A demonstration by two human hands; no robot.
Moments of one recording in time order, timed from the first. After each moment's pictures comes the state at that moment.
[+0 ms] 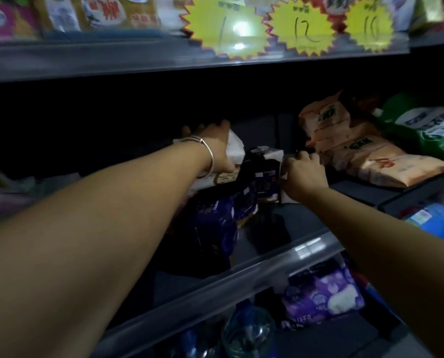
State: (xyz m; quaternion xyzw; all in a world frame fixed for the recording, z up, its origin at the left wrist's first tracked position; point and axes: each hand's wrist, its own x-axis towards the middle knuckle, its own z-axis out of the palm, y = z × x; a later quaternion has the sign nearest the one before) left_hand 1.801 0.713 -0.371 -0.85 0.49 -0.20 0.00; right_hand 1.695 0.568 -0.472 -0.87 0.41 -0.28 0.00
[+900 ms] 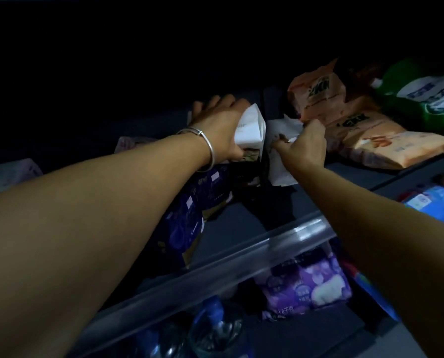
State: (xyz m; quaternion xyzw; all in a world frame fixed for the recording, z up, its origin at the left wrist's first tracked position) left_hand 1.775 0.640 -0.408 -0.78 0.57 -0.28 -0.04; right_hand 1.691 0.499 -0.490 -0.71 0.40 -0.51 0.27
